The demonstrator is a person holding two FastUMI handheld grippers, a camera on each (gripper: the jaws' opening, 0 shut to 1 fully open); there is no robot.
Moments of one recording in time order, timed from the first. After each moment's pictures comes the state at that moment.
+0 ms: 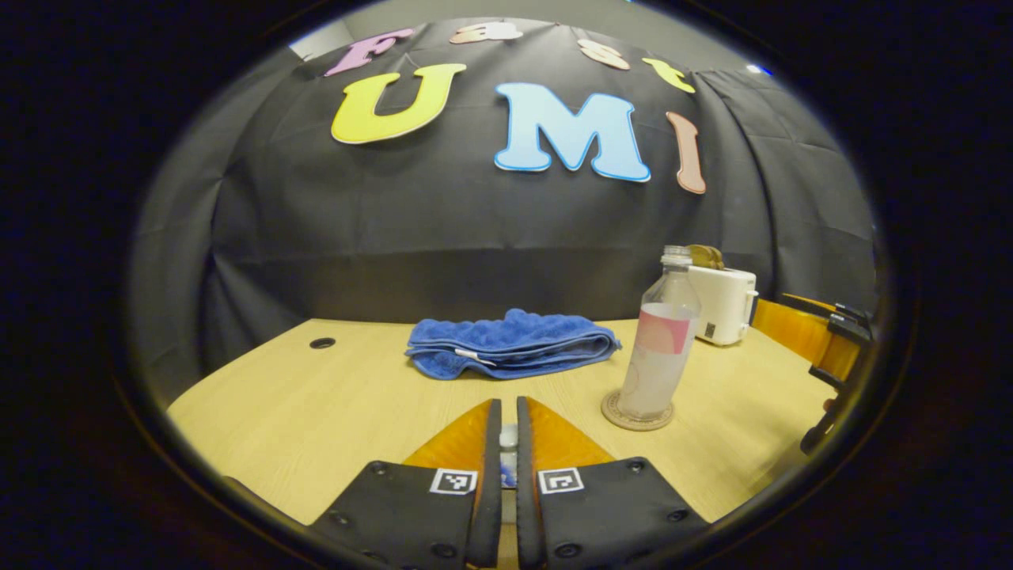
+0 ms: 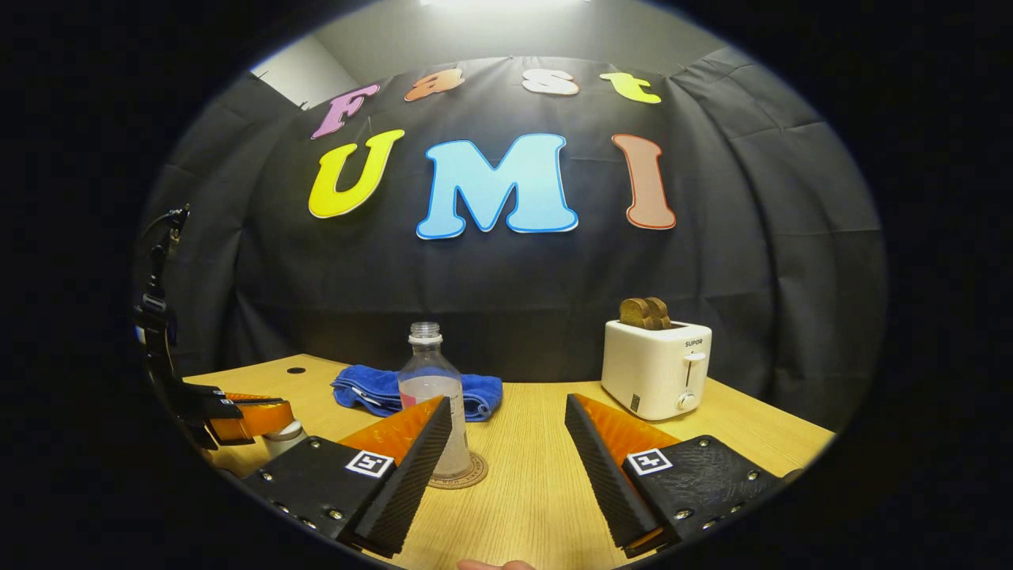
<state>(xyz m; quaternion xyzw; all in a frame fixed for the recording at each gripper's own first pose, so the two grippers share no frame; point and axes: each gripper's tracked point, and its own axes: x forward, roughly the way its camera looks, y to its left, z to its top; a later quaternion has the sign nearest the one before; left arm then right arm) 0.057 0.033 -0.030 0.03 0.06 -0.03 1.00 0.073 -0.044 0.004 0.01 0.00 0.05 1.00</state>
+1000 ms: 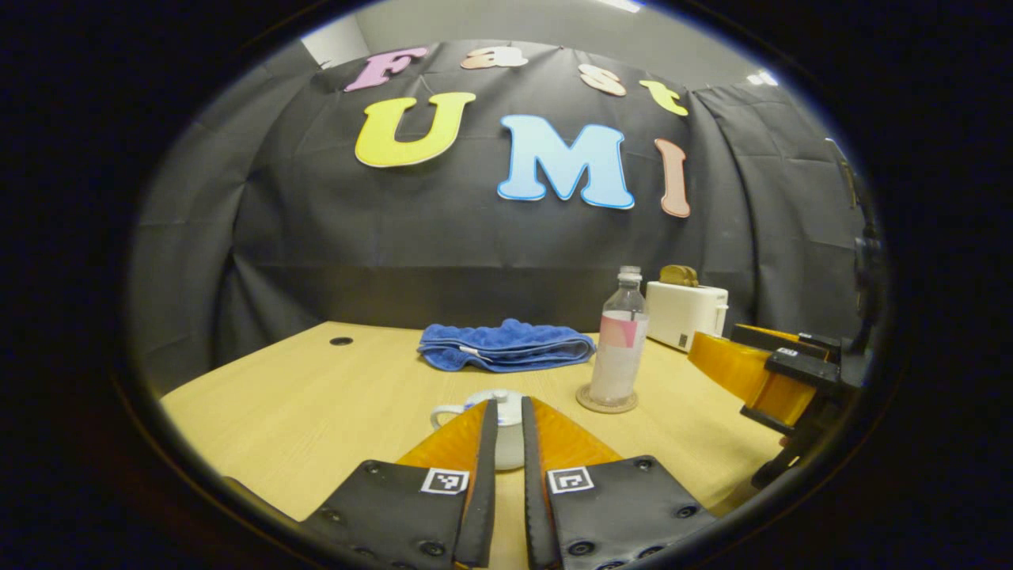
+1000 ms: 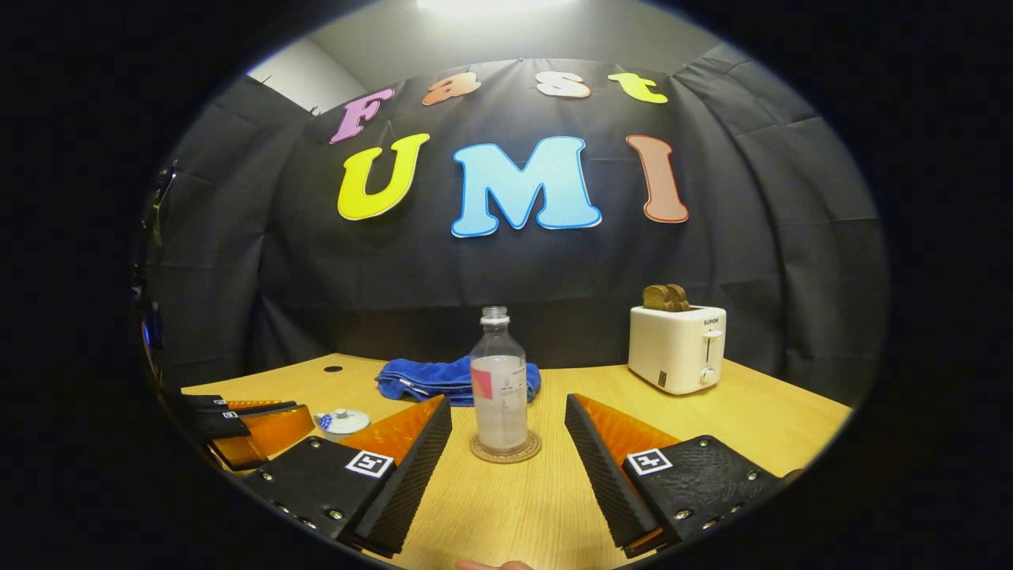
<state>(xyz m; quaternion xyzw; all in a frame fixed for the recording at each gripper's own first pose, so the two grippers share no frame) -0.038 0.026 -0.025 0.01 0.02 -0.03 1.00 0.003 0.017 -0.007 0.03 0.00 0.08 1.00</state>
